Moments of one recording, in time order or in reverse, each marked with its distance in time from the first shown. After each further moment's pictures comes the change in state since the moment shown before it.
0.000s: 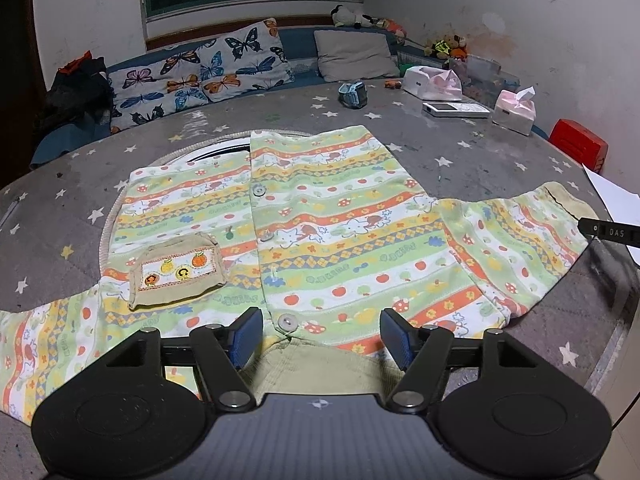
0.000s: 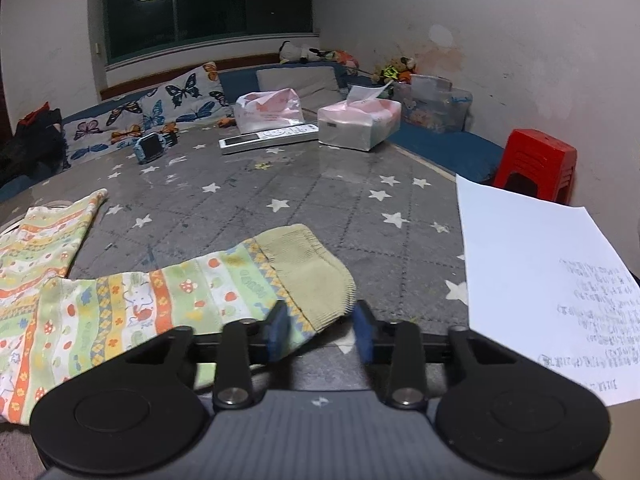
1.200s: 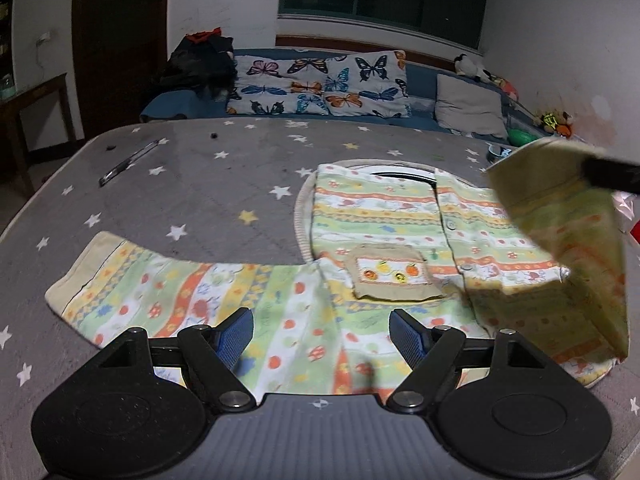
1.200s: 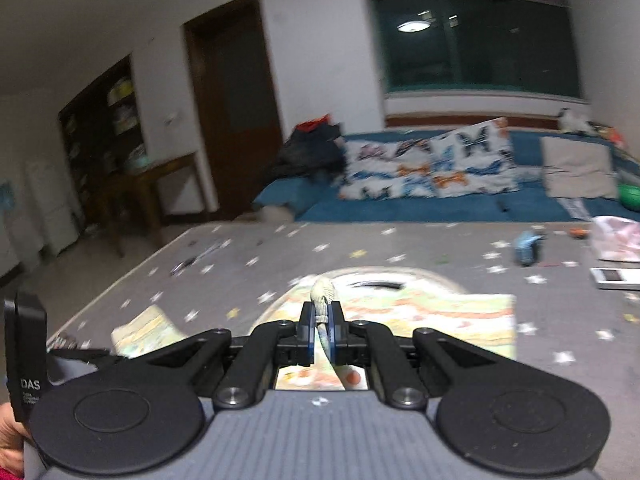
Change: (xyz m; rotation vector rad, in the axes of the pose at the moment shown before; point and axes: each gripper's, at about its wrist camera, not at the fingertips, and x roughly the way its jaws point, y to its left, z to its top) left arm -0.048 0.137 -0.032 -0.304 -0.090 0.190; right arm -0.107 0.266 0.051 -0.363 -0.088 0.770
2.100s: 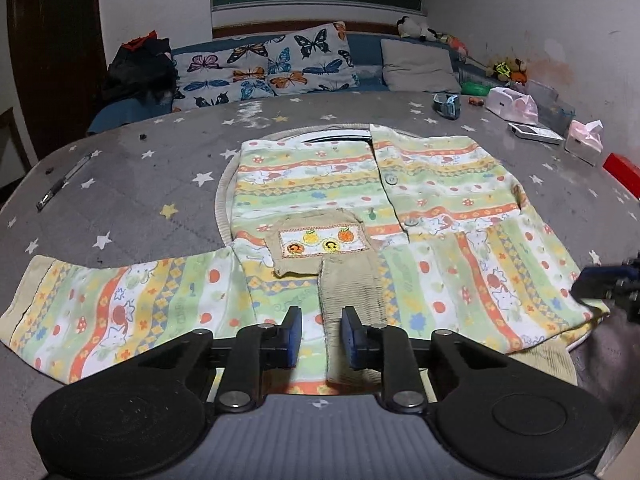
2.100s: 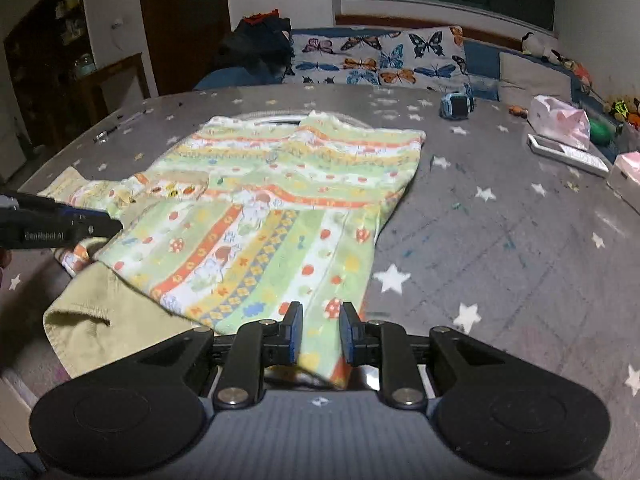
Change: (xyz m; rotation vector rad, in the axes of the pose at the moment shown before) left arm 0.028 -0.049 -0.009 0.171 0.063 -0.076; right arm -0.024 -0.078 -0.100 0.012 0.269 -0.191
